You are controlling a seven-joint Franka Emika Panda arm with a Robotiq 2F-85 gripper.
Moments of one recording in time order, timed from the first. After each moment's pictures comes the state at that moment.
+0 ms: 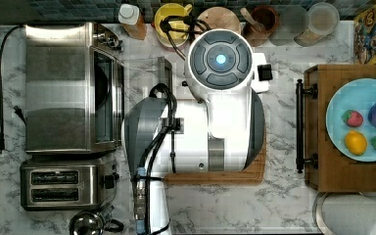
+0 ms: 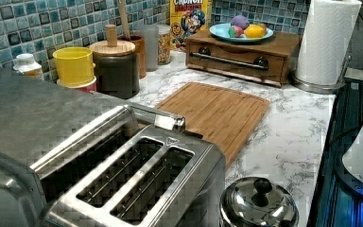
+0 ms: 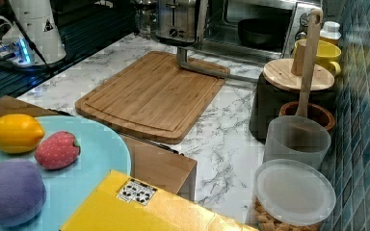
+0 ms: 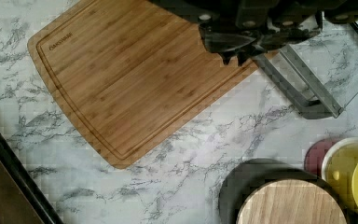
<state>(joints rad) 0.02 0.04 -0.03 -1.71 -0.03 0.21 -0.11</state>
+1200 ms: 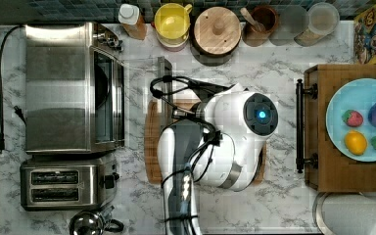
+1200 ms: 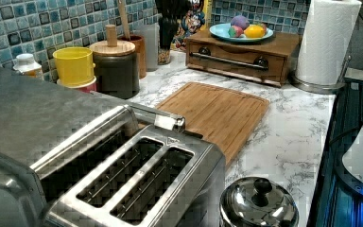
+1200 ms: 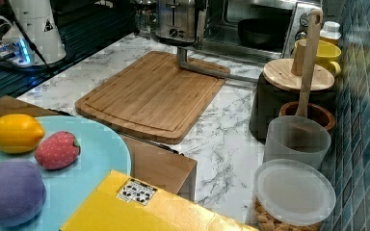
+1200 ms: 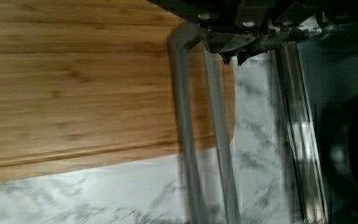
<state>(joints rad) -0.02 -0.03 -0.05 -2.19 0.48 0.51 -0.97</state>
